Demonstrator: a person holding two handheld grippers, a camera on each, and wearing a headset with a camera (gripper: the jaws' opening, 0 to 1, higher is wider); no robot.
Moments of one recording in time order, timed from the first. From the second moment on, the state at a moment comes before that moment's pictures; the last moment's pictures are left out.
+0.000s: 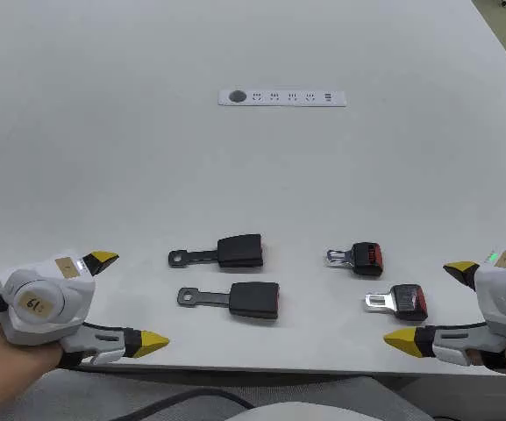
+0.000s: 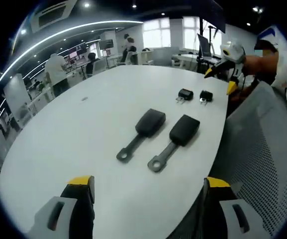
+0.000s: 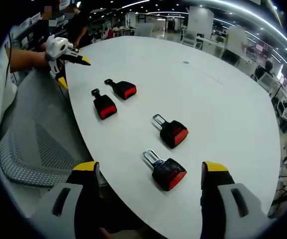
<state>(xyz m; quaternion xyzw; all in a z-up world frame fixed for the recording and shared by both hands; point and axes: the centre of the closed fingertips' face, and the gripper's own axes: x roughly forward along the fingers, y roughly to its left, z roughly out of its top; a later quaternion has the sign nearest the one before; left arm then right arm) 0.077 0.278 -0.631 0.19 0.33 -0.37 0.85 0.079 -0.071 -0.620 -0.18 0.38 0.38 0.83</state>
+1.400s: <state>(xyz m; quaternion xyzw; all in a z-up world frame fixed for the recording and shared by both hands) 0.072 0.276 -0.633 0.19 0.35 -0.38 0.84 0.081 -0.065 -0.626 -0.20 0.38 0.39 0.81</state>
